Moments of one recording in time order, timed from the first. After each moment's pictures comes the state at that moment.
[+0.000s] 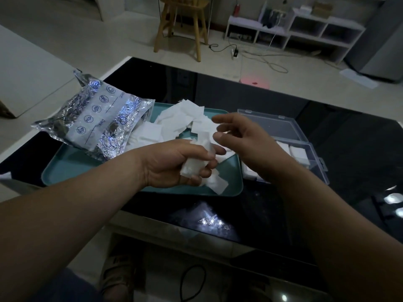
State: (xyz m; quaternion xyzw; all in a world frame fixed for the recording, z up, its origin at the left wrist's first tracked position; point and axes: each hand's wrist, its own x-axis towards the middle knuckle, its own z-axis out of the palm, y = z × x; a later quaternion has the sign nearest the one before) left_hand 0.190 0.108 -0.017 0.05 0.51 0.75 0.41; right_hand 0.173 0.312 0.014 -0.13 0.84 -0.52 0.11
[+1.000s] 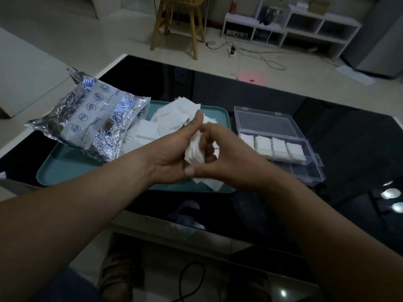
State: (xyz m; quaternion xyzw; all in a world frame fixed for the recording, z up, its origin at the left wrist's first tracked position) left_hand 0.188 0.129 -0.010 -0.04 0.45 0.83 0.34; right_hand 0.196 0.295 0.006 -0.27 0.89 -0.36 0.08
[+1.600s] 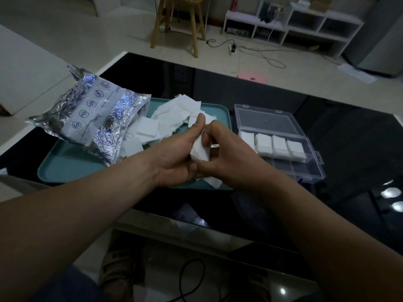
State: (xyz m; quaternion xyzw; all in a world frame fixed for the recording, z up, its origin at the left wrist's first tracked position) left_hand 0.199 0.137 -0.010 -0.05 0.46 0.83 0.31; right_hand 0.197 0.294 -0.009 -0.26 0.88 -0.40 0.05
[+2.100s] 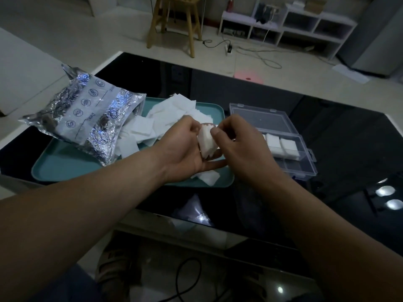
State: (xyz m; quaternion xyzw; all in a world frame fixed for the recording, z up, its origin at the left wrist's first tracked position) left_hand 0.196 0.155 -0.002 -0.07 0.44 0.84 0.30; right_hand 0.206 0.307 0.006 -0.10 0.91 -0.39 -0.06
